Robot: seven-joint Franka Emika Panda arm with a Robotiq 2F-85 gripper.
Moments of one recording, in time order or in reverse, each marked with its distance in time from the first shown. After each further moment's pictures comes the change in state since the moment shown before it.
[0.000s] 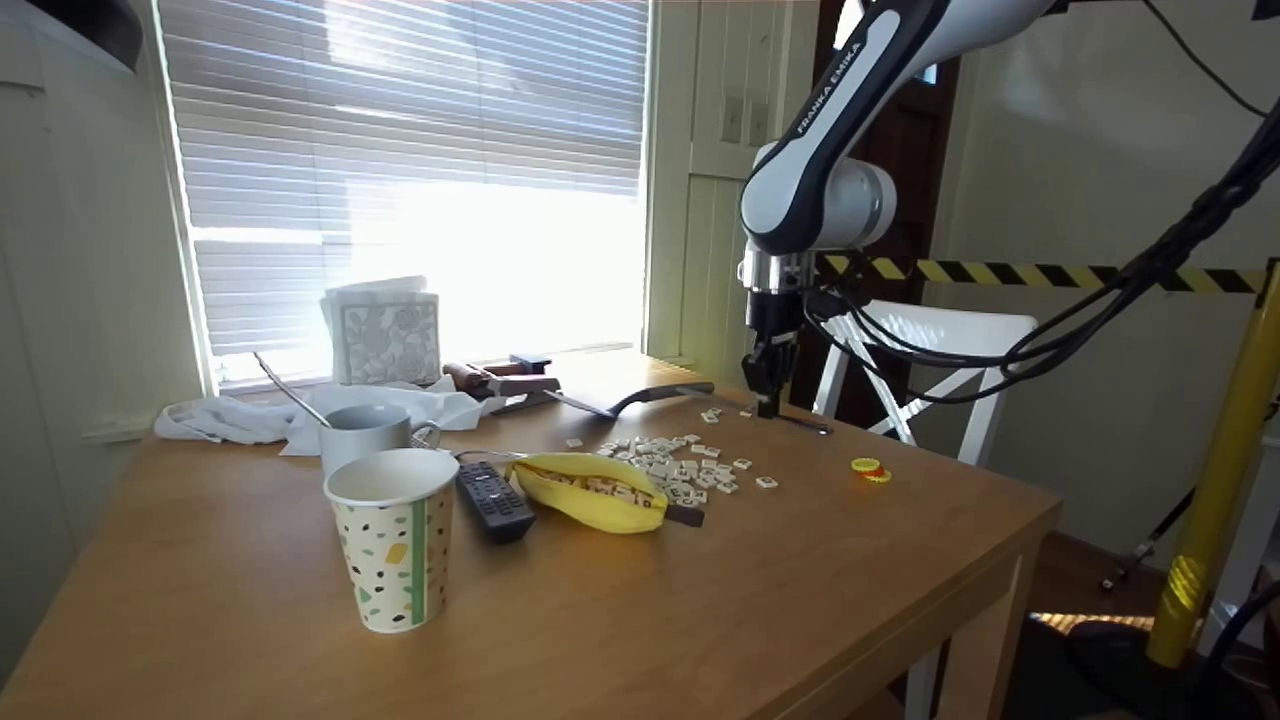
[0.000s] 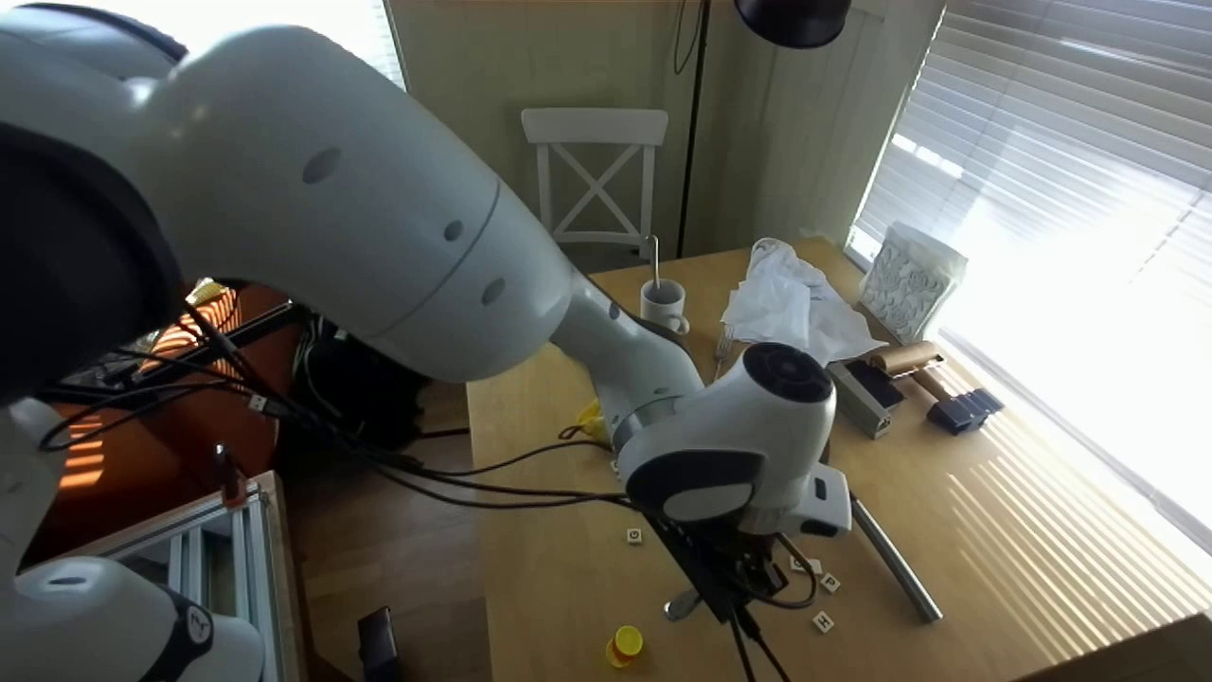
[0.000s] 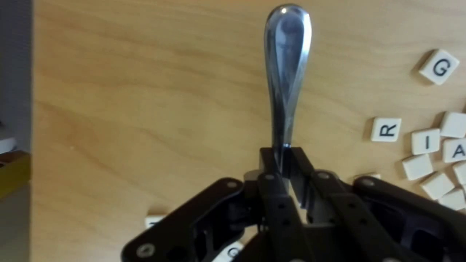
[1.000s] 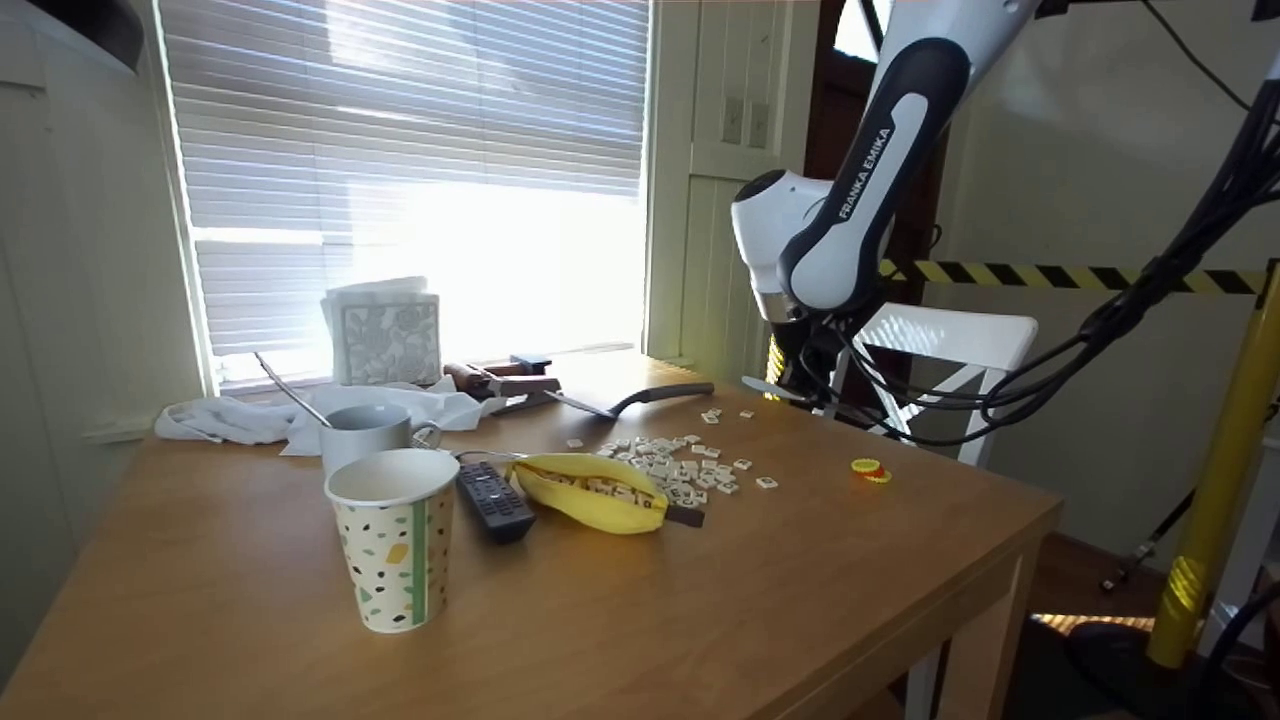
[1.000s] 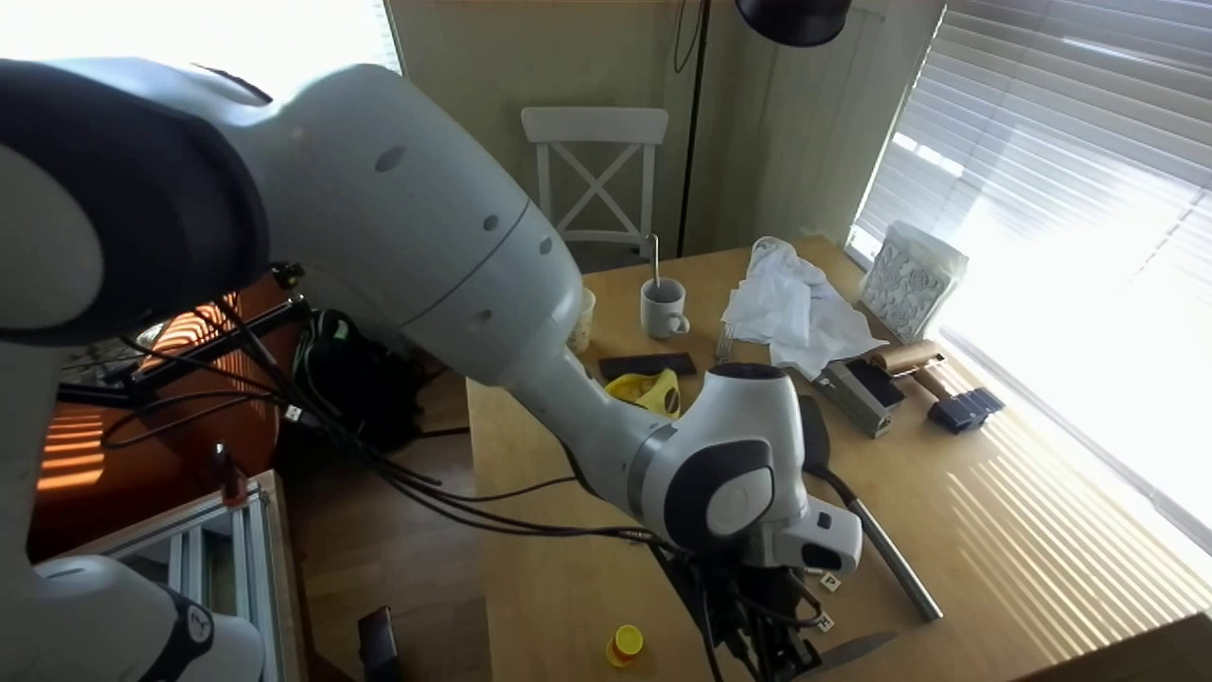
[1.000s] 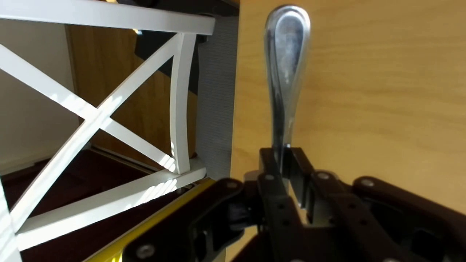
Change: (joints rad) arm 0.266 0.117 -0.346 0.038 -0.511 0.005 0.638
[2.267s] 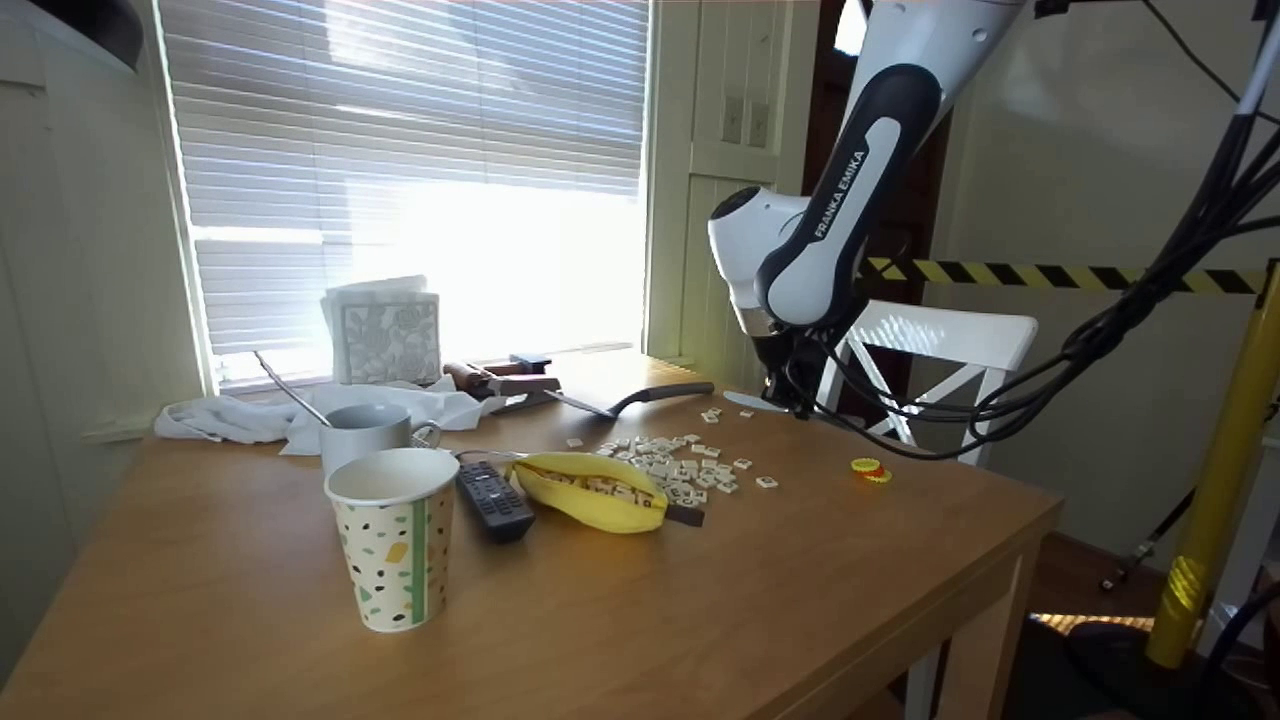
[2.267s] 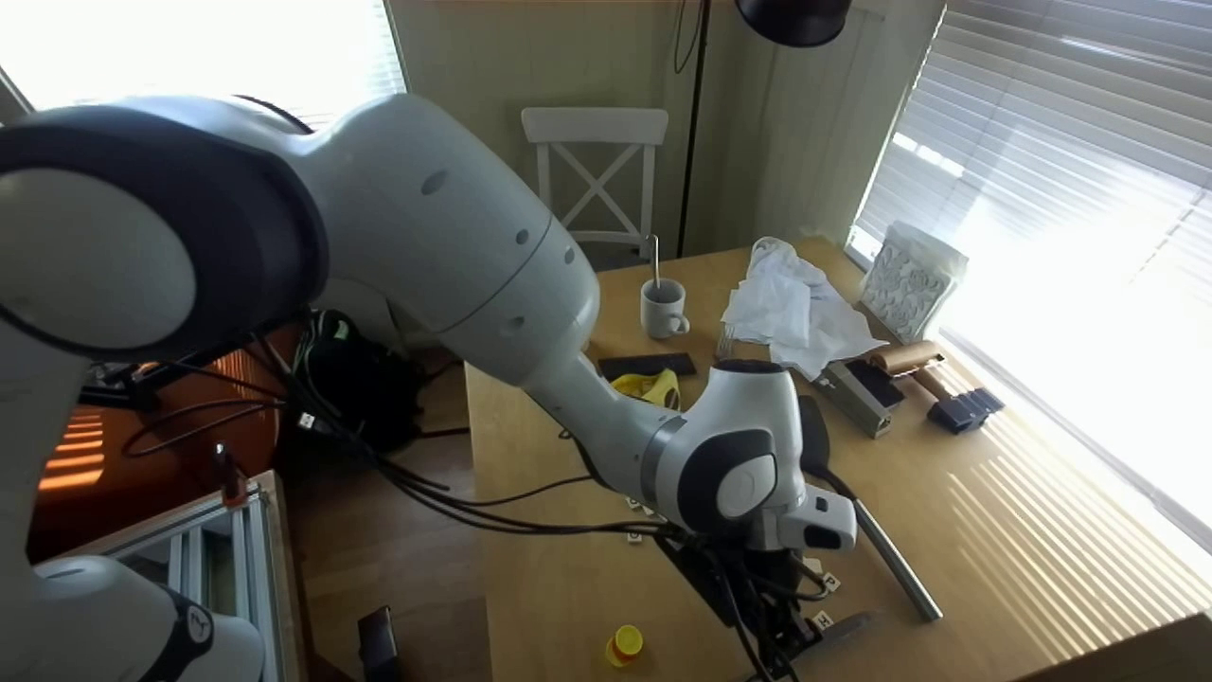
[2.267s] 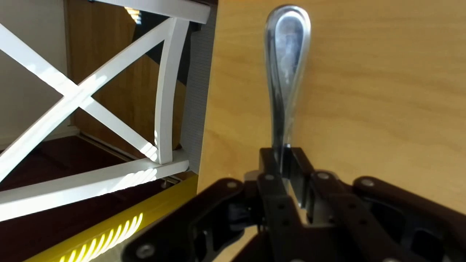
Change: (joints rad) arm -0.008 0.068 0.042 0.079 0.000 -0.039 -0.056
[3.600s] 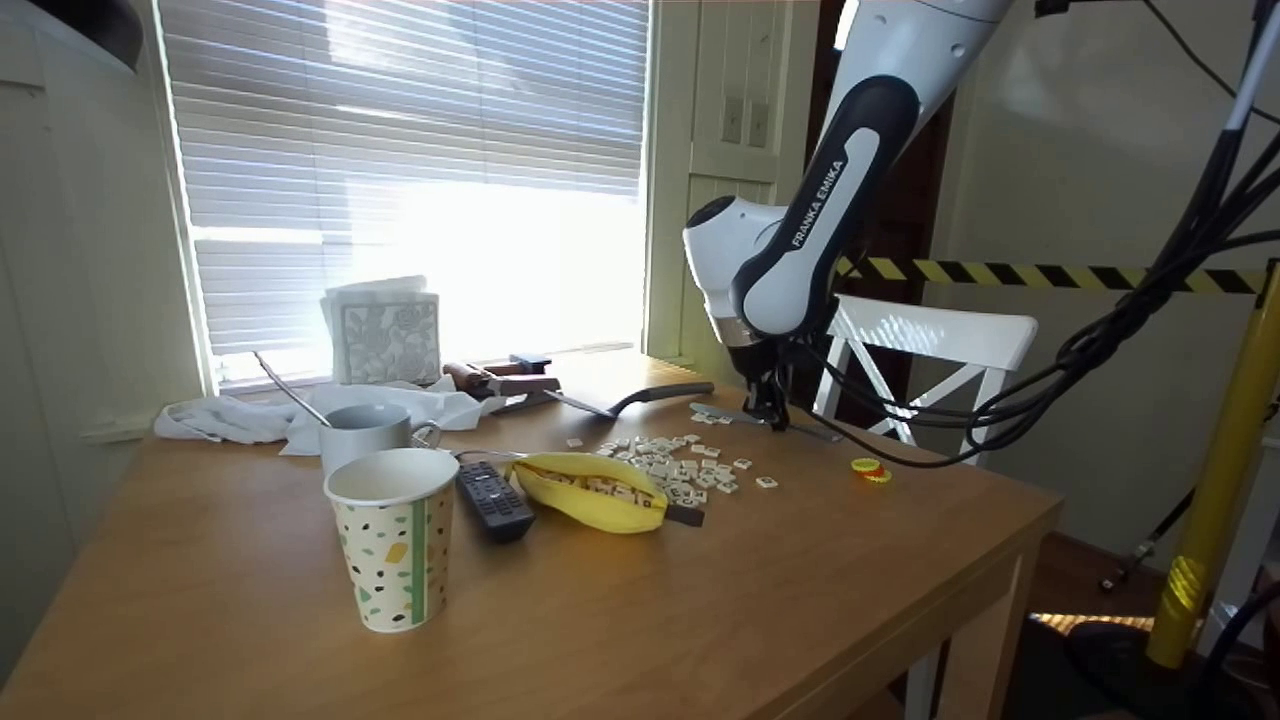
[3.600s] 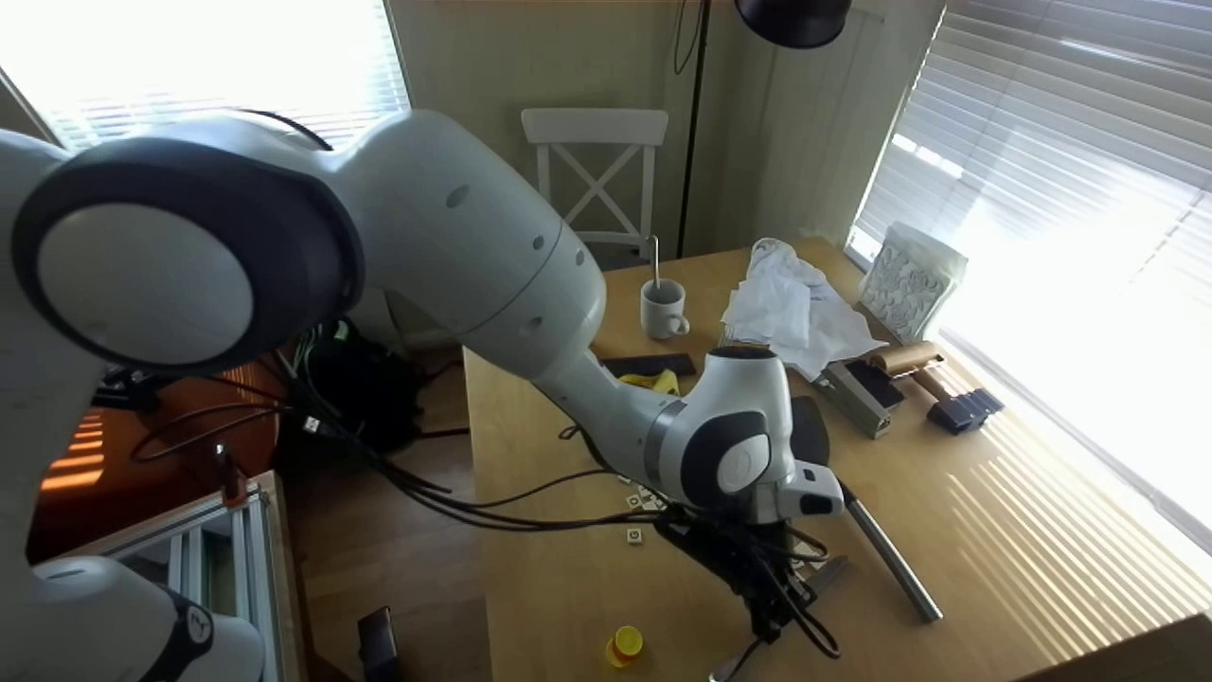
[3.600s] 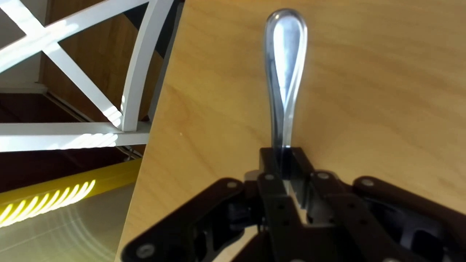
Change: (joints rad) arm -0.014 0.037 0.070 0.057 0.000 -0.023 -0.165
